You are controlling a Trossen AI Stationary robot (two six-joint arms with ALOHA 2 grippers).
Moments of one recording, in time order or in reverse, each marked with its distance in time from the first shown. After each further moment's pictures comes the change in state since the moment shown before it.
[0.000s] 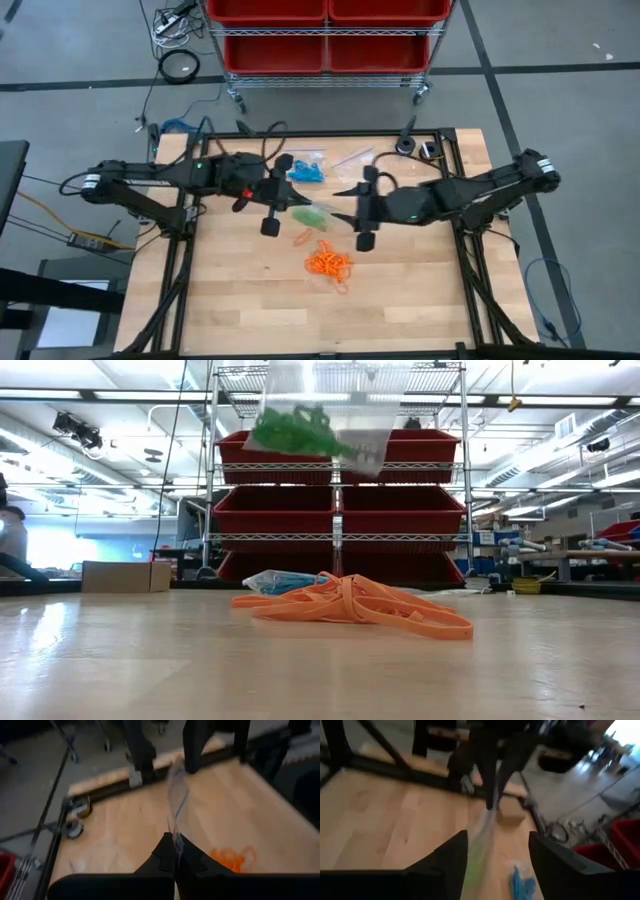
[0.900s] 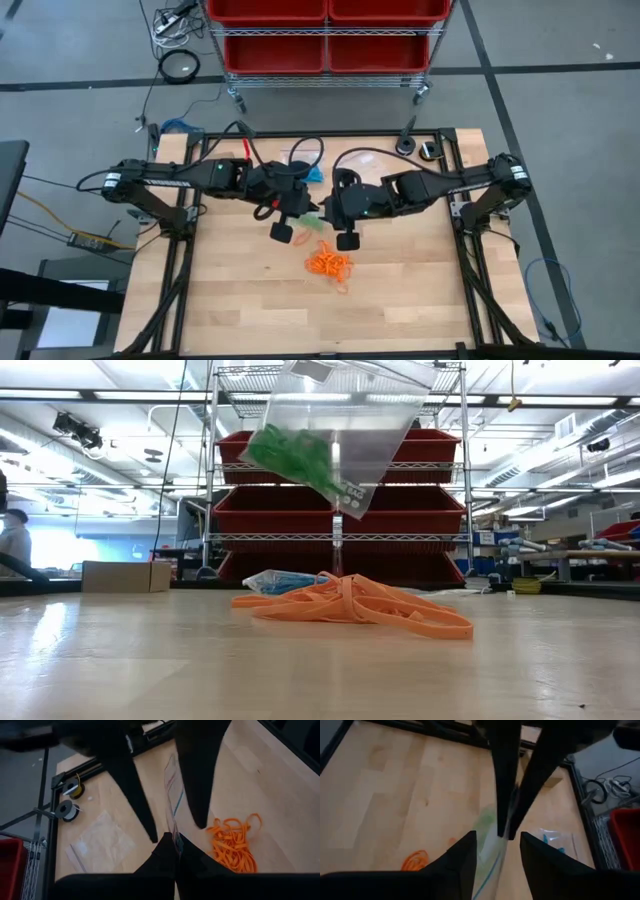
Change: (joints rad) left arm -0.042 0.168 0.191 -0.202 -0.073 0.076; right arm -0.093 0.231 0.291 -0.342 -0.209 0.096
